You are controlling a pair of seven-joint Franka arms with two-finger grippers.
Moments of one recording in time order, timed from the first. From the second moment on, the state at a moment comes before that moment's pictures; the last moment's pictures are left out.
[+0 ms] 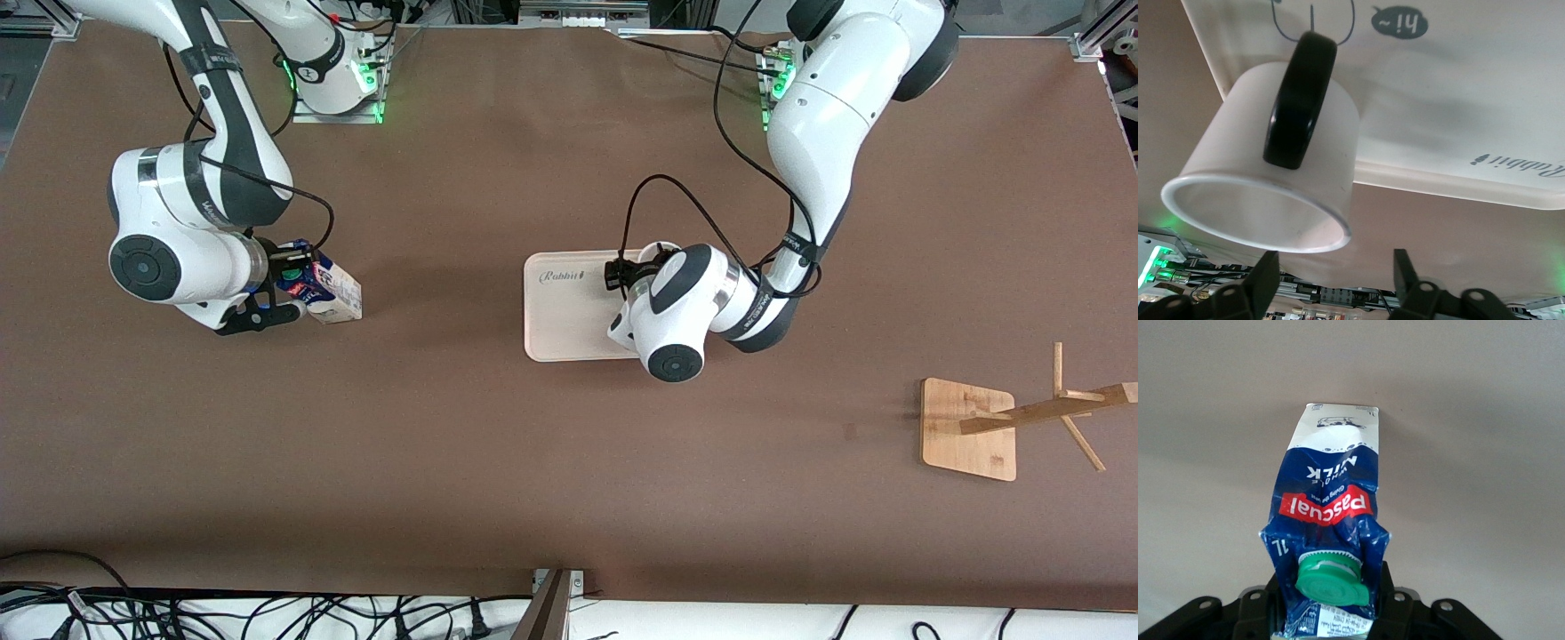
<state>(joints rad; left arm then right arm) -0.36 0.95 -0.25 -1.14 -0.30 1.40 -0.75 0.11 0.30 0.04 -1.87 -0.02 1.74 -0.06</state>
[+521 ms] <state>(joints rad) -0.31 0.75 -0.24 -1.09 -0.06 1.39 -0.53 0.11 0.30 0.07 -1.87 -0.02 1.74 -0.06</state>
